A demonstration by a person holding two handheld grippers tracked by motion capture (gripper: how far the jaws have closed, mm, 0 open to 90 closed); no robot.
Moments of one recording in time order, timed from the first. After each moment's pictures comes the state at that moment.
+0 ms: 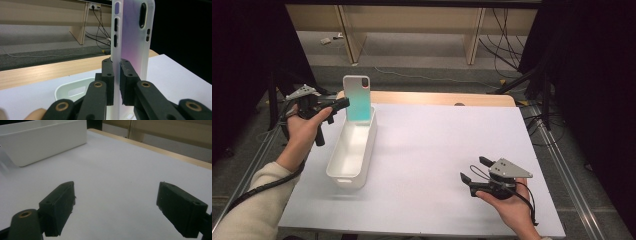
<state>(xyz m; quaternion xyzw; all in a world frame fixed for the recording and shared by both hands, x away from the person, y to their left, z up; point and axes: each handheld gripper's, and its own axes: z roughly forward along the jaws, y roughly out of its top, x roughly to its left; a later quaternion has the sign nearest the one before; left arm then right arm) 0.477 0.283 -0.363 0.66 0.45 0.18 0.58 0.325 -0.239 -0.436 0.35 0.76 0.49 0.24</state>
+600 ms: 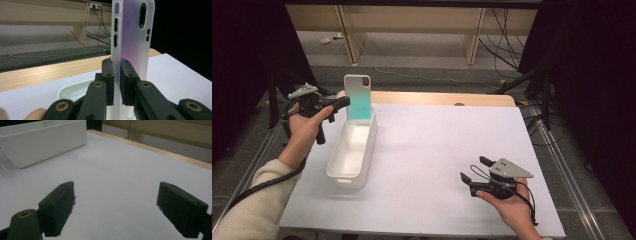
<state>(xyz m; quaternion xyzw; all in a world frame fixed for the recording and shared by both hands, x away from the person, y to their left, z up) 0.485 0.282 -0.365 0.66 0.44 0.19 0.57 0.324 -0.239 -0.437 0.36 0.76 0.50 0.23</state>
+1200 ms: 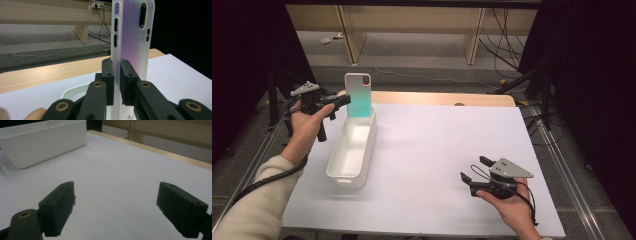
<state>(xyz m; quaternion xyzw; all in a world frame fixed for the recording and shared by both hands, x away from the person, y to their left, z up) 0.496 0.283 -0.369 0.66 0.45 0.19 0.57 0.325 -0.240 -0.436 0.35 0.76 0.50 0.24</state>
